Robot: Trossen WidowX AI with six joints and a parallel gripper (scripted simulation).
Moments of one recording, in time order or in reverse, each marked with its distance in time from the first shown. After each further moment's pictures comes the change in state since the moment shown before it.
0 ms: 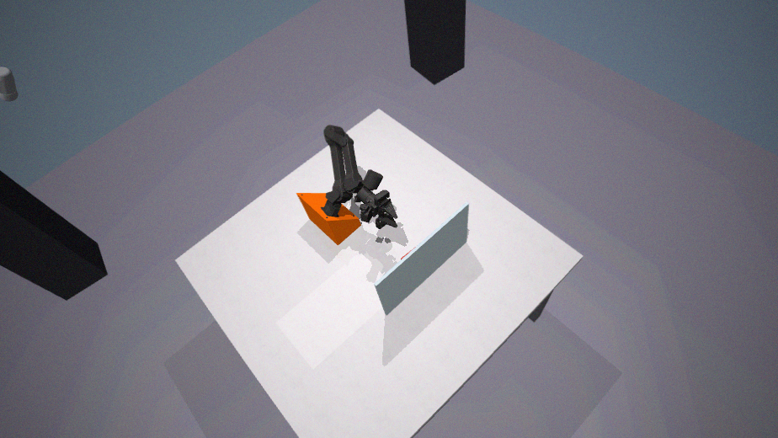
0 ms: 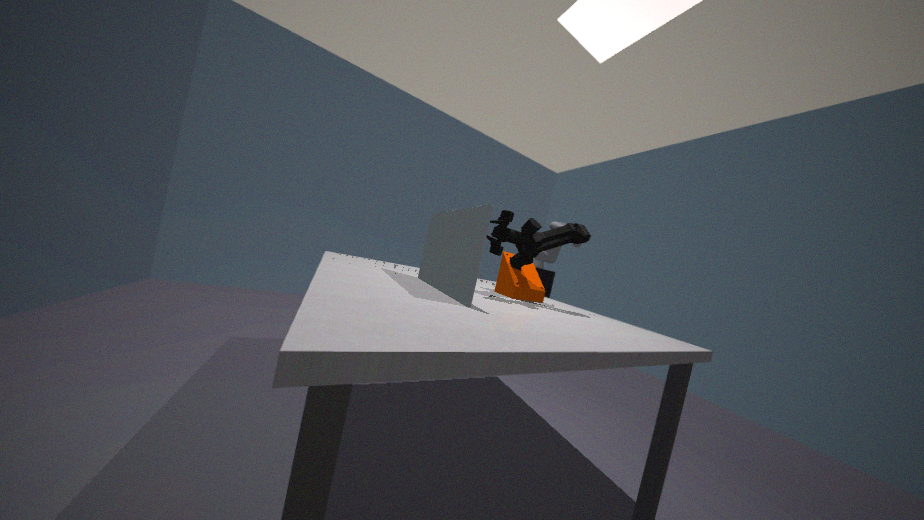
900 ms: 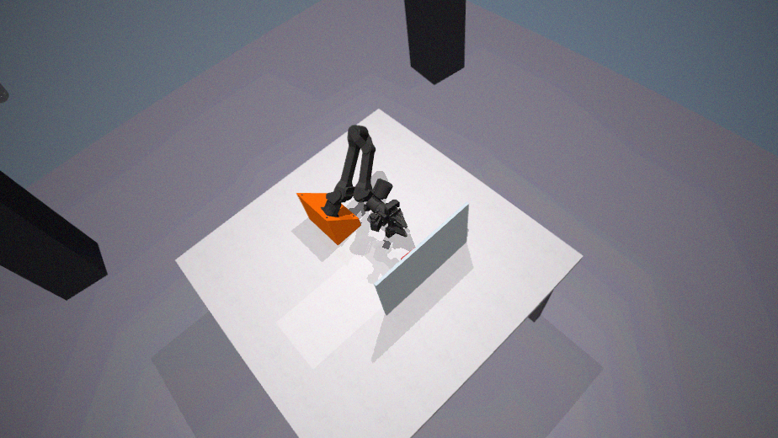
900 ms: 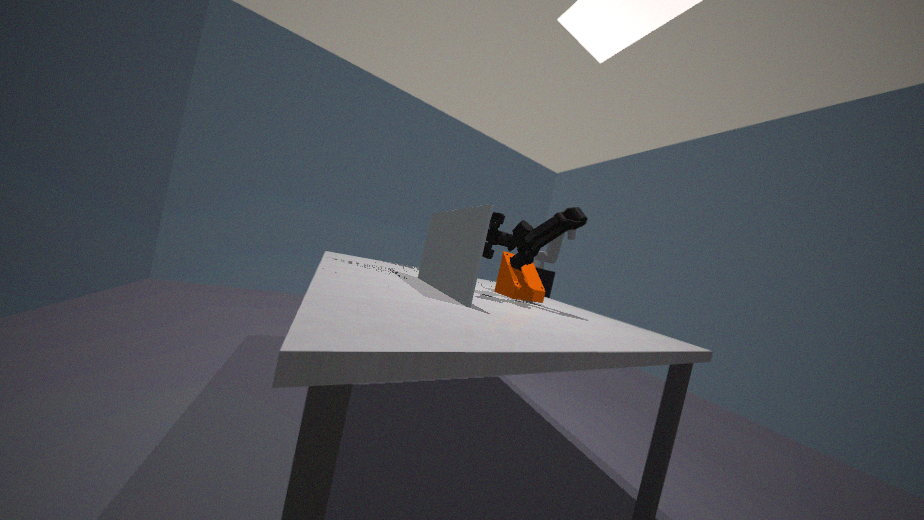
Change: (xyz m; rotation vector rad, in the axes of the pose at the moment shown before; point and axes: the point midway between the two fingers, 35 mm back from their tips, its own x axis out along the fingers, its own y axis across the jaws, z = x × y) arm 0.046 -0.022 -0.008 0.004 -0.003 -0.001
